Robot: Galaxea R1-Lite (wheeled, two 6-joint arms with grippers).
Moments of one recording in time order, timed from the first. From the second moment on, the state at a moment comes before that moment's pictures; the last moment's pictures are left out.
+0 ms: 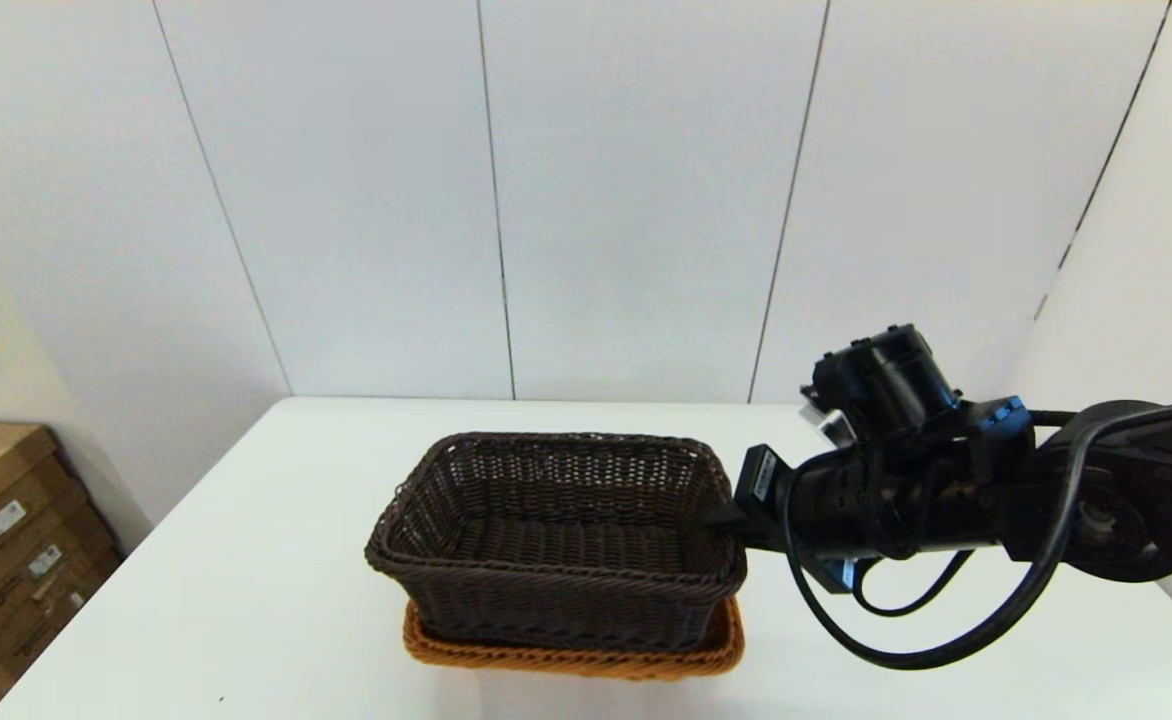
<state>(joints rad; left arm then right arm) 0.00 0.00 0.00 0.00 0.00 0.02 0.54 1.78 -0.93 -0.06 0.25 1.04</state>
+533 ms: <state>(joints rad) 0.00 0.00 0.00 0.00 0.00 0.02 0.54 1.78 -0.92 -0.09 0.25 1.05</state>
